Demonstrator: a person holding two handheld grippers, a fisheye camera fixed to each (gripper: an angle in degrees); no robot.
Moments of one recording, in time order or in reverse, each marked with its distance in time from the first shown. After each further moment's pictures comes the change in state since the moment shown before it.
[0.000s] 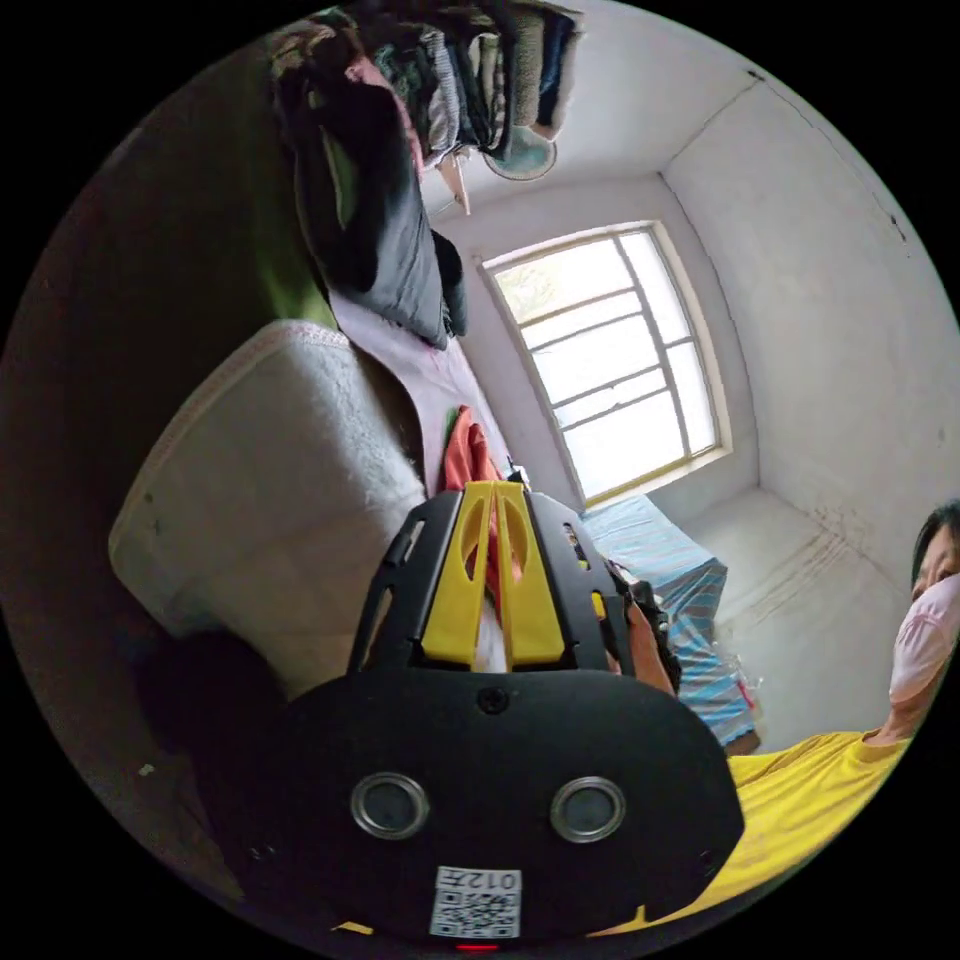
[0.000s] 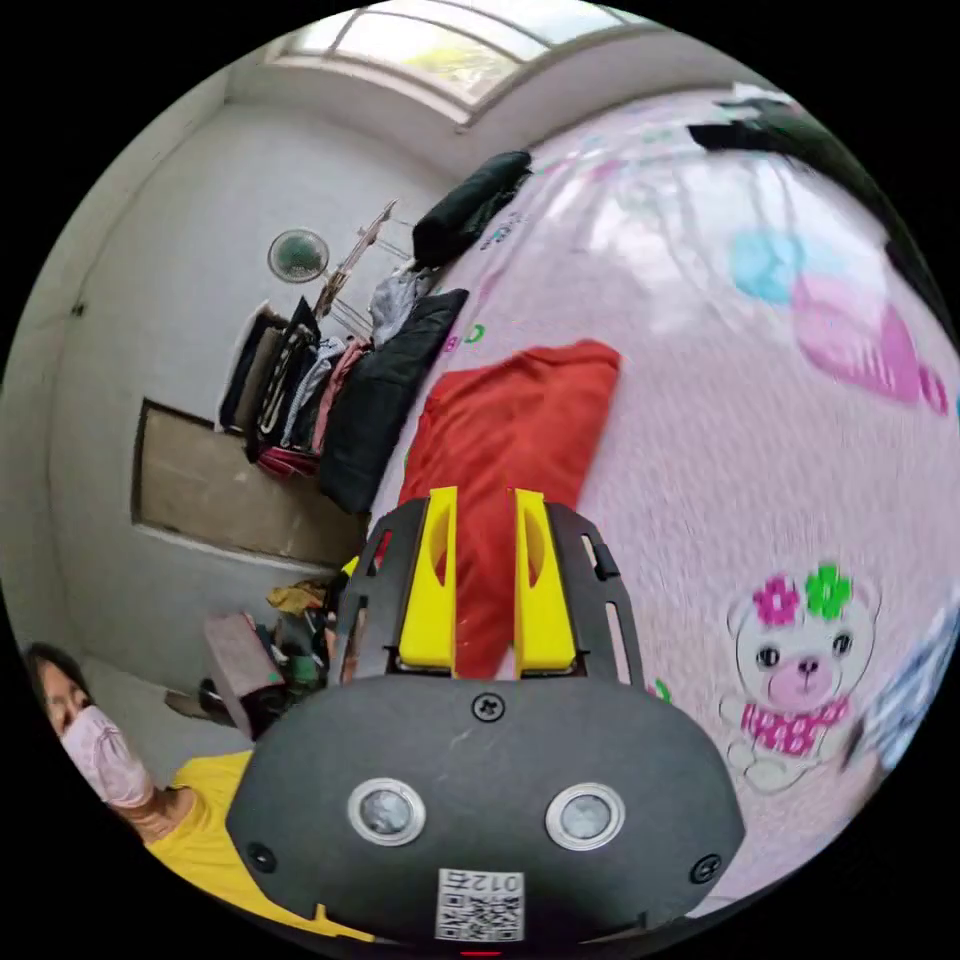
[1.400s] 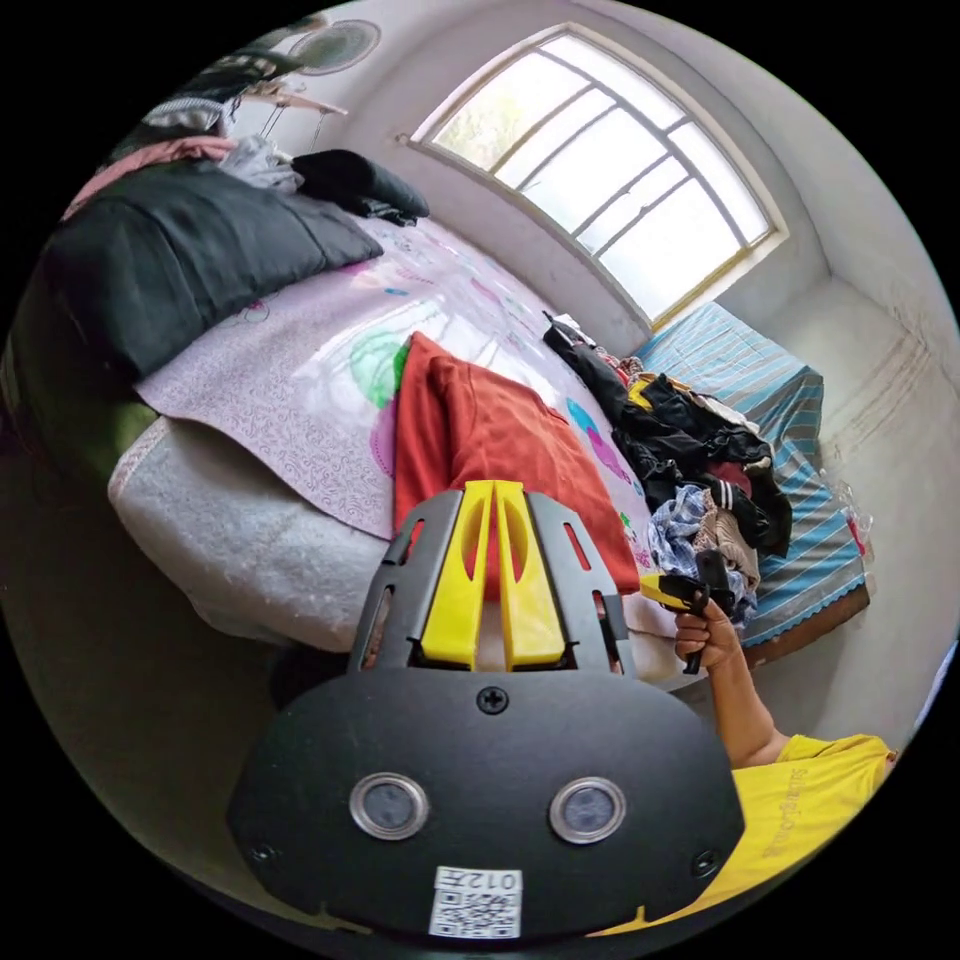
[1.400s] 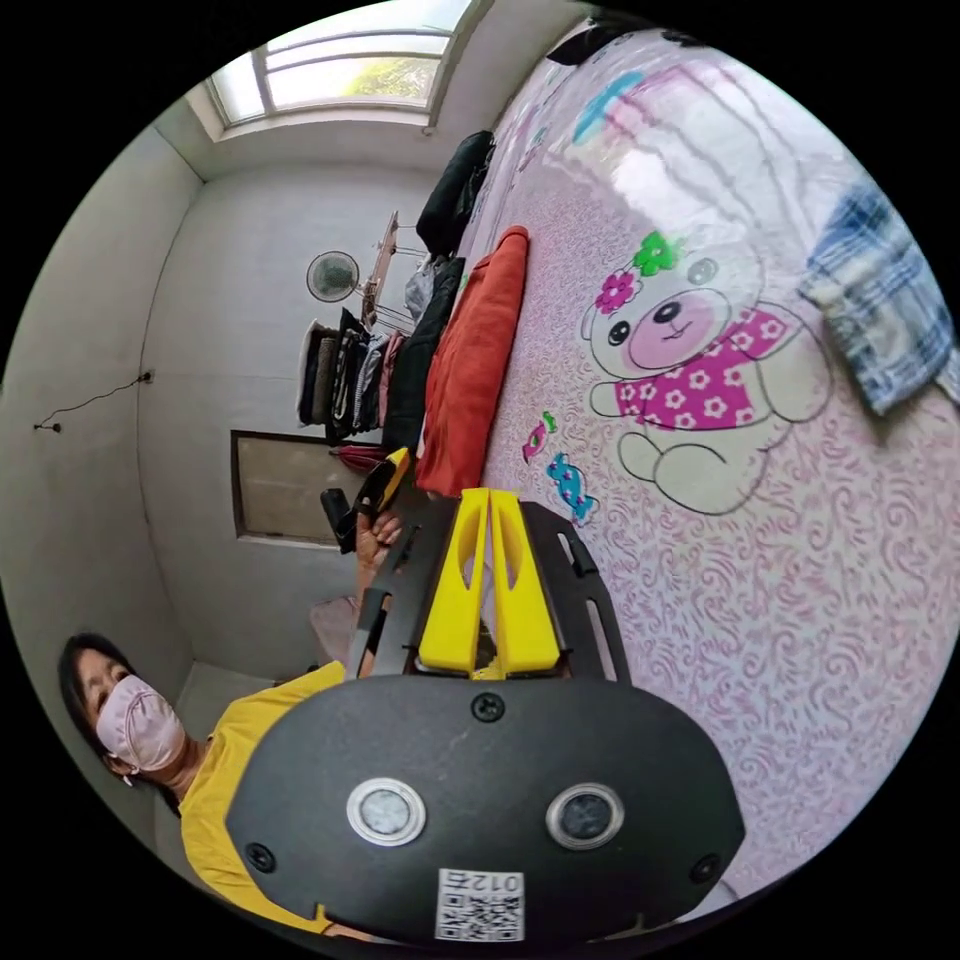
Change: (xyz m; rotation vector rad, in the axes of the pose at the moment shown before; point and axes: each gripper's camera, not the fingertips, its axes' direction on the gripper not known) left arm 0.140 0.009 0.157 -0.439 -0.273 0.377; right arm 0.125 0.161 -0.049 -0.049 -0.296 0.134
